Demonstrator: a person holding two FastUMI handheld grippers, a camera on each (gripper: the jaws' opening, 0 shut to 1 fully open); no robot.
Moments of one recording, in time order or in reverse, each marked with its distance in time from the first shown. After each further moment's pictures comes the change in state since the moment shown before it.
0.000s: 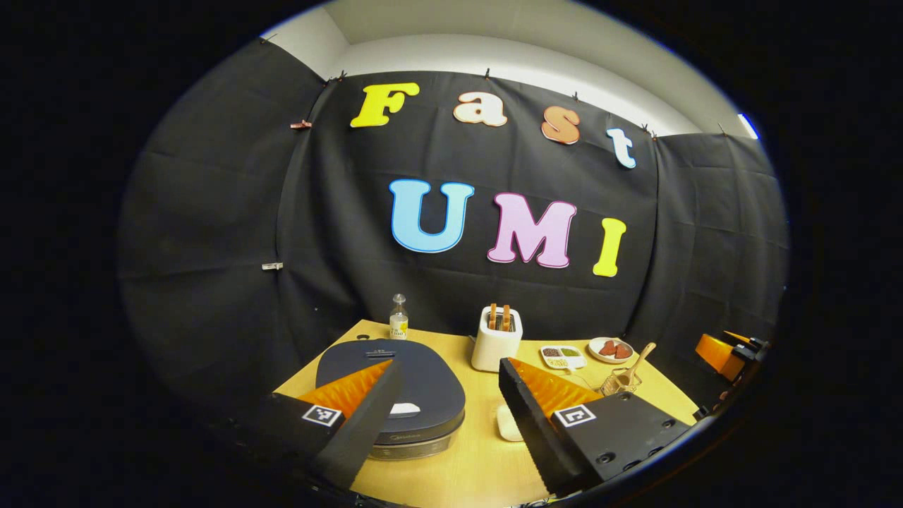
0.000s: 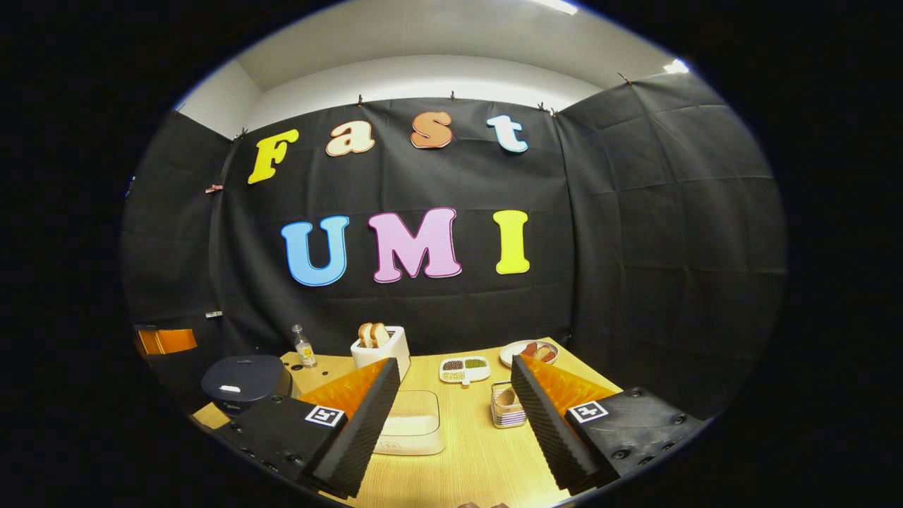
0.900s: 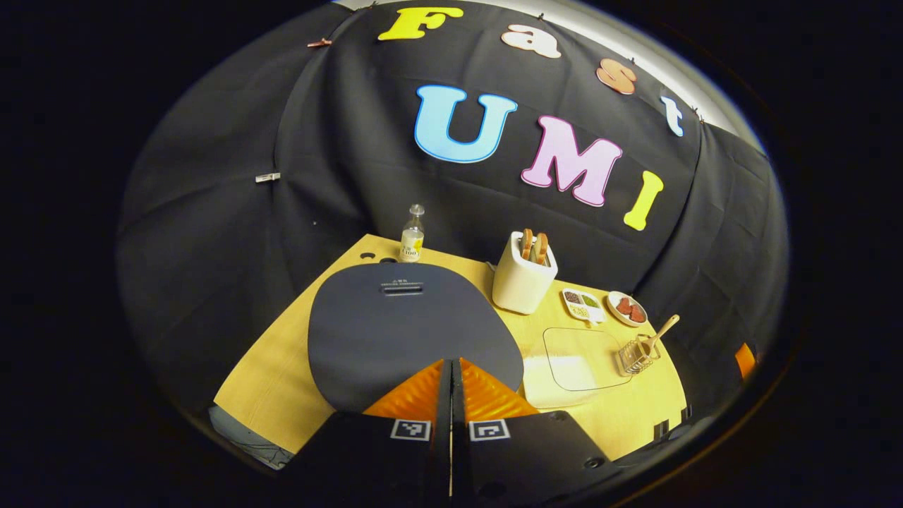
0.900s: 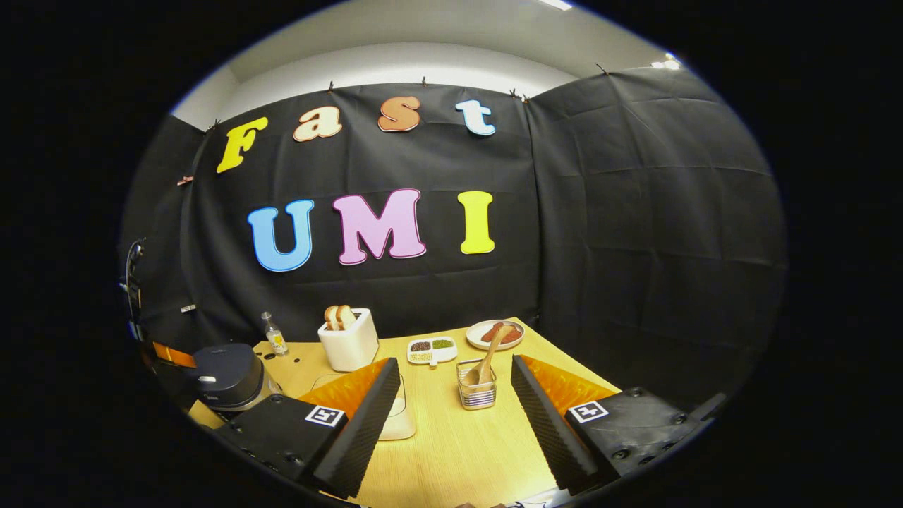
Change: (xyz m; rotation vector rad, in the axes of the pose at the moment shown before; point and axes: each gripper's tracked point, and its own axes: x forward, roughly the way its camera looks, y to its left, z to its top) left arm 0.077 0.059 -0.086 -0.114 0.355 0.000; right arm -0.013 -0.043 -0.023 0.009 0.083 -0.141
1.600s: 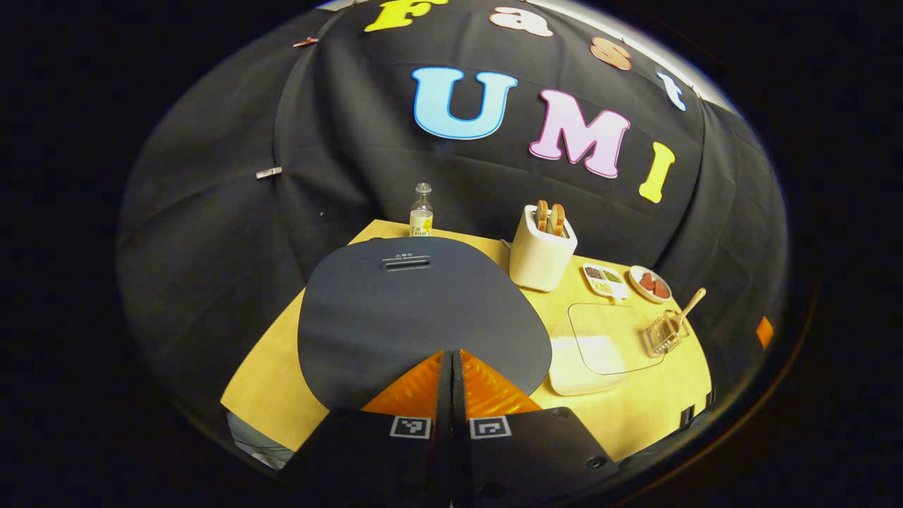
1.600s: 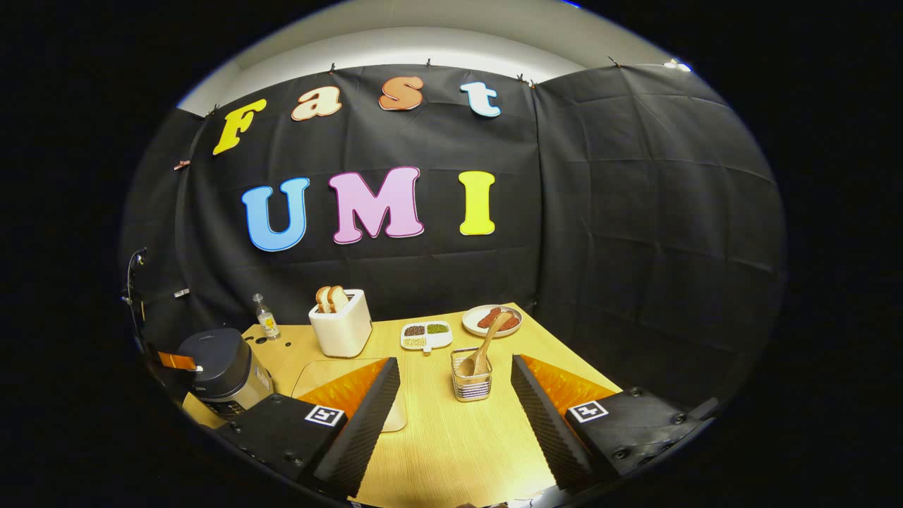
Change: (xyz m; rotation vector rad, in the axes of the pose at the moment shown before) left arm 0.024 0.001 -0.029 0.090 0.050 0.064; right arm 0.030 0.001 -0.016 -0.029 0.089 0.014
